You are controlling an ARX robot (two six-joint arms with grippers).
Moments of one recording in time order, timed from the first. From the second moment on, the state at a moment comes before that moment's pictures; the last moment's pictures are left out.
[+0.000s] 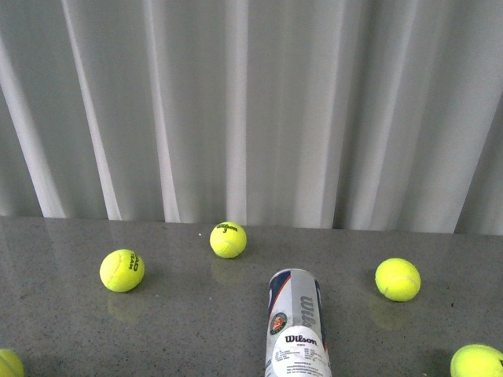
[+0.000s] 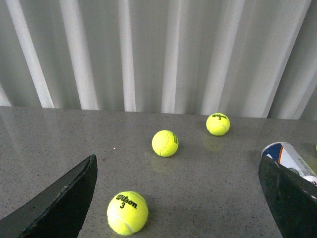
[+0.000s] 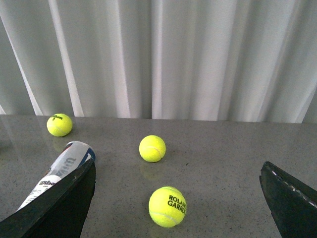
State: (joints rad) left arm 0.00 0.00 0.02 0.00 0.00 0.00; right arm 0.00 0.00 0.00 0.00 0.00 0.00
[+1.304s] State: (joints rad) left arm 0.00 0.00 0.02 0.00 0.00 0.00; right arm 0.00 0.00 0.00 0.00 0.00 0.00
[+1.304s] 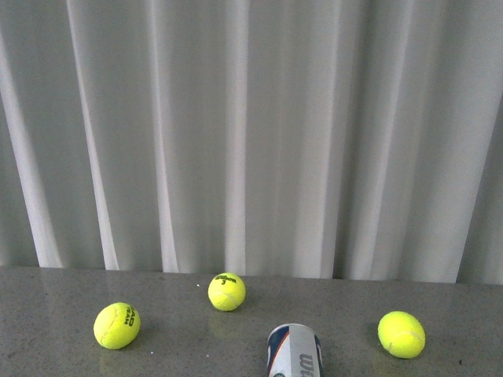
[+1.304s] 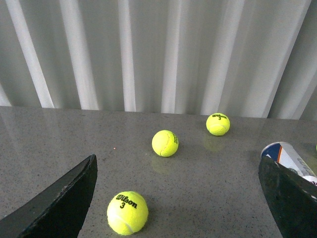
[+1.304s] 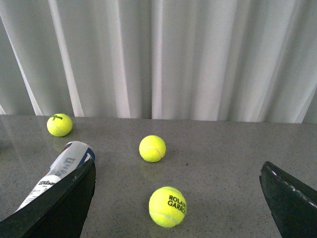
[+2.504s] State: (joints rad) left arm 0.00 0.00 0.02 0.00 0.00 0.00; right arm 0.34 1.97 1.13 -0.10 -0.17 0.46
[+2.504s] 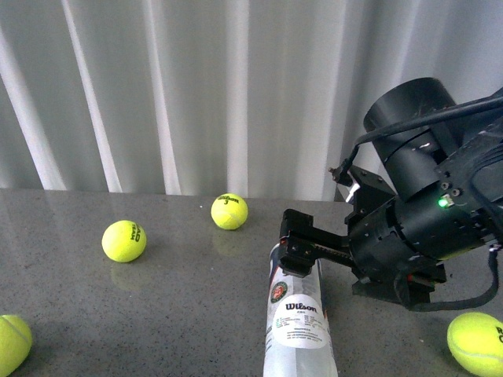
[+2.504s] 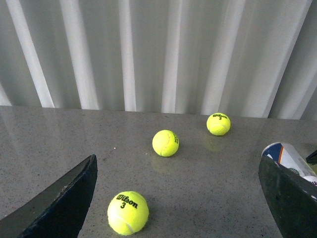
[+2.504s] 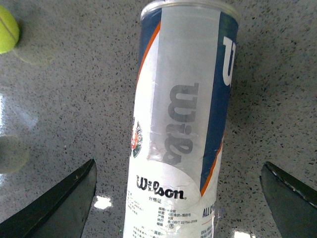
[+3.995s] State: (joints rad) left arm 0.00 0.00 0.02 0.00 0.00 0.00; right arm 0.34 2.03 1.18 -0.13 -0.33 -1.25
